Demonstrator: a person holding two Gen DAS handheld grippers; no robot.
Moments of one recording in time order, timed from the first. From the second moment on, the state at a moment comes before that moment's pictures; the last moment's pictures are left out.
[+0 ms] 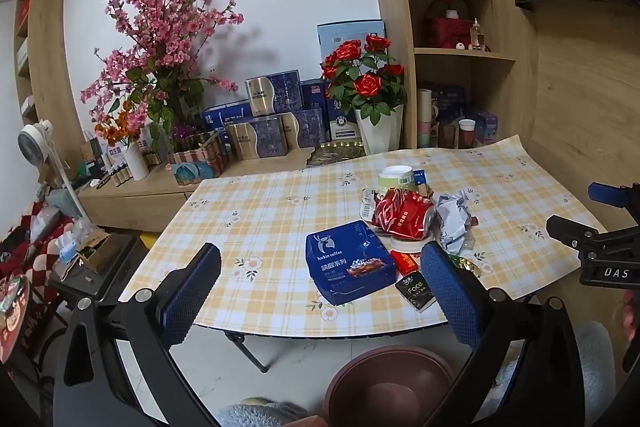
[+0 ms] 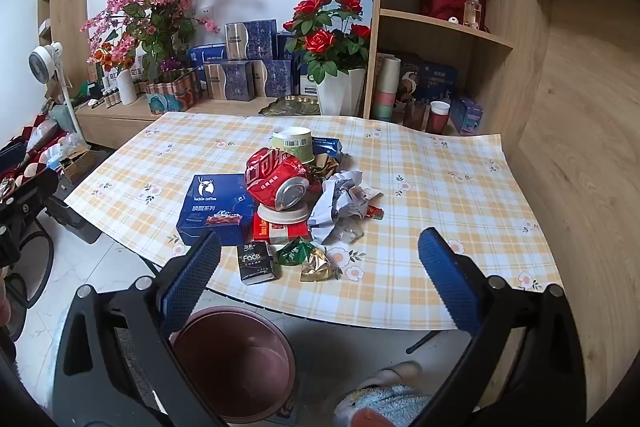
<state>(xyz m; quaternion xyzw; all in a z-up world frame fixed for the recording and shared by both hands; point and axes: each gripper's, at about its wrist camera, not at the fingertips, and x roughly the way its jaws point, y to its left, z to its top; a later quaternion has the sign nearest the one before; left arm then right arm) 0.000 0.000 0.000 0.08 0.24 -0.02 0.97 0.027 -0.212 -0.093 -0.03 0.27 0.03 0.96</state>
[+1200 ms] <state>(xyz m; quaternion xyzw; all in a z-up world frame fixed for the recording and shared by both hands) 0.000 -0.001 0.000 0.08 0.23 -0.02 0.97 0.027 -0.212 -0.091 -0.03 0.27 0.03 0.96</state>
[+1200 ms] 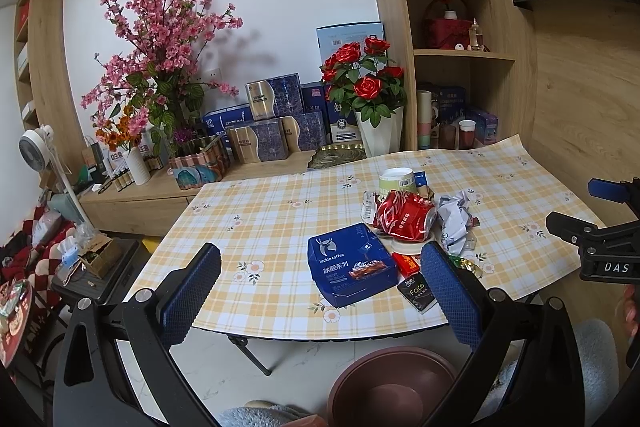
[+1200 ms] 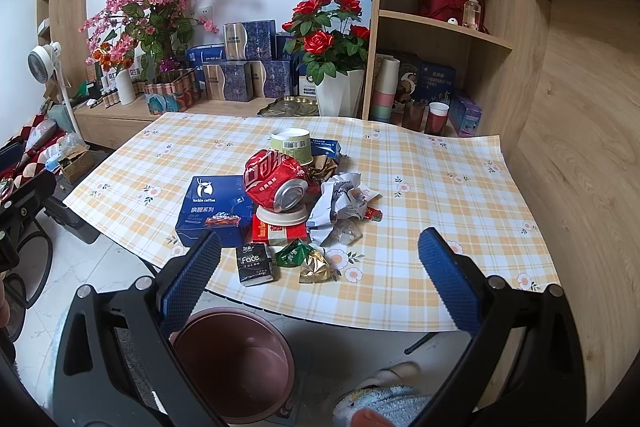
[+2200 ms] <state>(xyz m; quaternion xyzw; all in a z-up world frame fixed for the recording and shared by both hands) -0.003 0.001 0.012 0.09 0.23 -0.02 0.97 0.030 -0.211 -0.095 -0.03 0.27 0.03 0.96</state>
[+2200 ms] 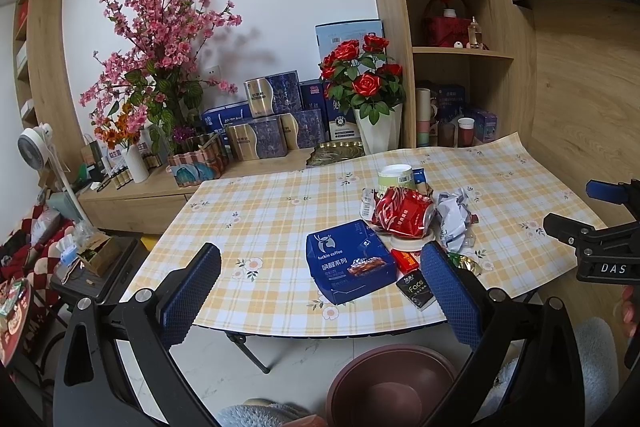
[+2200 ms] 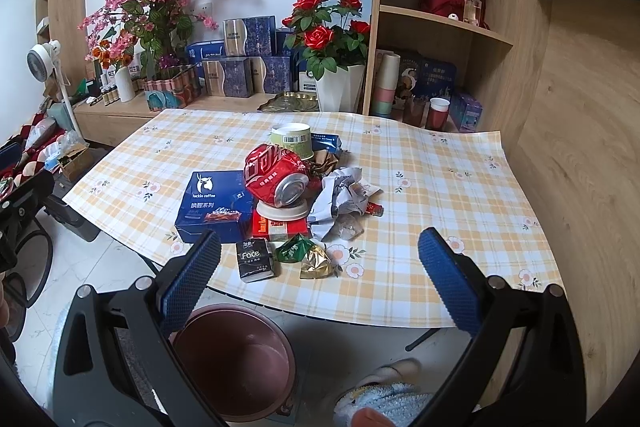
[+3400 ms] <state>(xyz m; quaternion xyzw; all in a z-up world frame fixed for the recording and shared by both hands) 0.006 0.024 -0.028 0.01 0.22 -0.01 0.98 0.034 -0.231 -0.108 0.03 0.26 0.04 0.96</state>
